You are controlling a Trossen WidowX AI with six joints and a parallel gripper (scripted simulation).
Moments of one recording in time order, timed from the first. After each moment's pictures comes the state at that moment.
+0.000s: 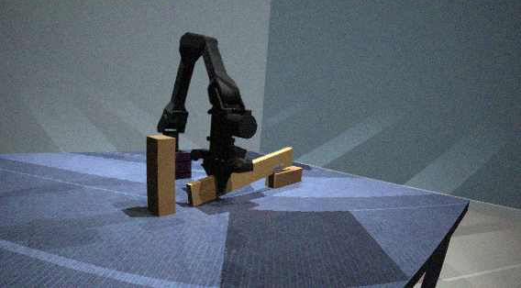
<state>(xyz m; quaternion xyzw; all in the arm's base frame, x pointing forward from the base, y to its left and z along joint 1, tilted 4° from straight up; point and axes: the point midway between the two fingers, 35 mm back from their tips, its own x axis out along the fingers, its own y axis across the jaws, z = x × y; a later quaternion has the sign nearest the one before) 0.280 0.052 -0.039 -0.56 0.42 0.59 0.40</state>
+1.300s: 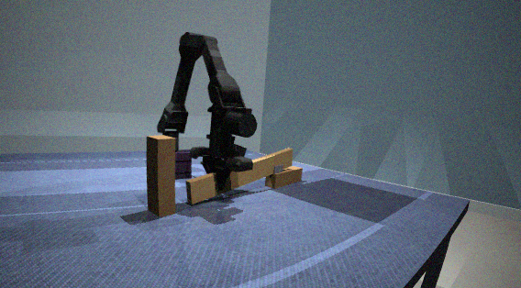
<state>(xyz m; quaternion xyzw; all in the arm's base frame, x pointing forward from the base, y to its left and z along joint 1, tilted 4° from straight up) 0.279 0.051 -0.033 -0.56 0.43 0.59 0.40</state>
